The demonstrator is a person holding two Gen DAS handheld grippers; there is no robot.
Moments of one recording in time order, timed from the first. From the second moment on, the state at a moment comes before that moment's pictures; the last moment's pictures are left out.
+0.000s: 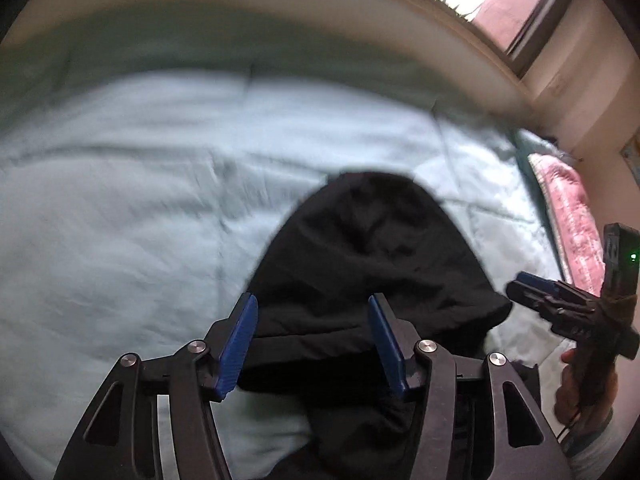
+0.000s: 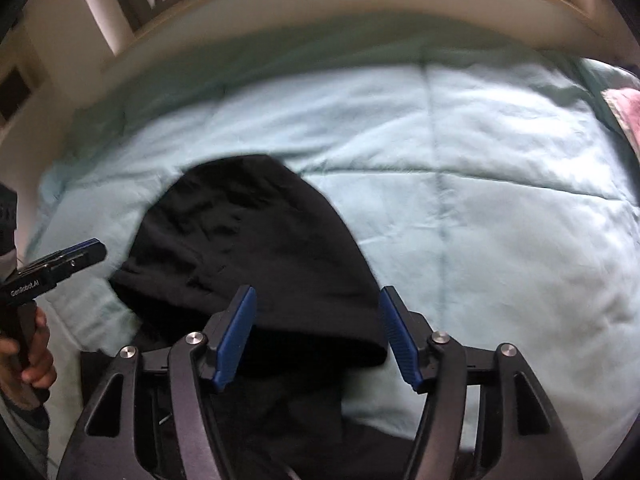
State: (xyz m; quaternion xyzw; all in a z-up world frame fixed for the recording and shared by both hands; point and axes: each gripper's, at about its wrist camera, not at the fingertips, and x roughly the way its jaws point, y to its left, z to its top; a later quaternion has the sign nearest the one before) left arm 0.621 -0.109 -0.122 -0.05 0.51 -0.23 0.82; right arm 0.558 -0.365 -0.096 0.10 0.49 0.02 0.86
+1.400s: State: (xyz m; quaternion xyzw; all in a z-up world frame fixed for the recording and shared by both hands) left arm 0.700 -0.173 -0.154 -0.01 0.54 -0.38 0.75; right arm 0.675 -0.363 -0.155 0.07 0.54 0.19 0.81
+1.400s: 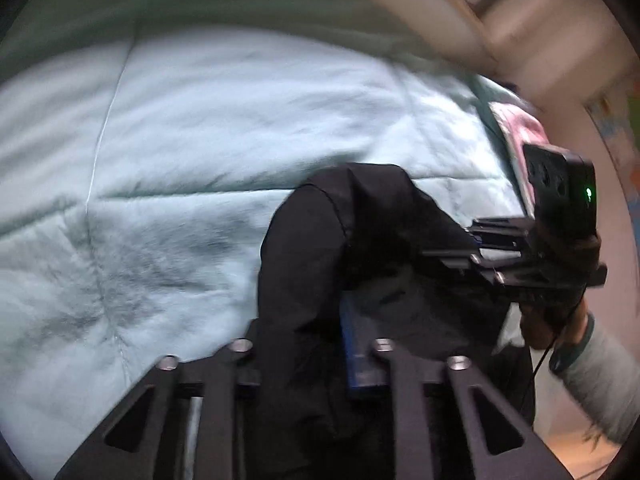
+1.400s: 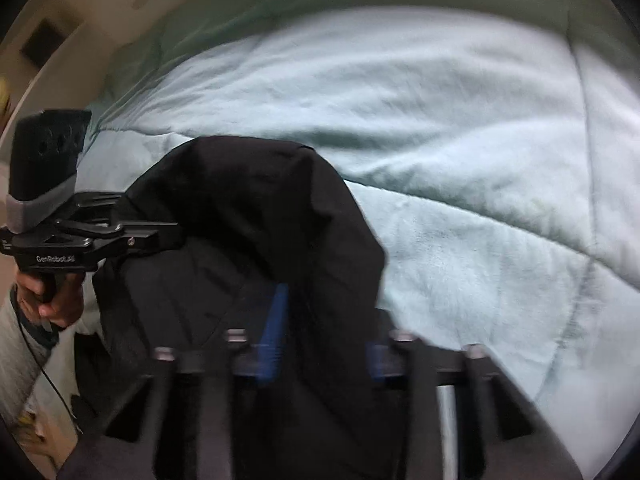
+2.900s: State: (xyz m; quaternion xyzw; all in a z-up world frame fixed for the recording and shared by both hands) left arm 0.271 -0.035 -0.028 -0.07 0.51 -0.33 0.79; right arm 0.237 -0.312 -0.027 0.11 0.46 0.12 0.87
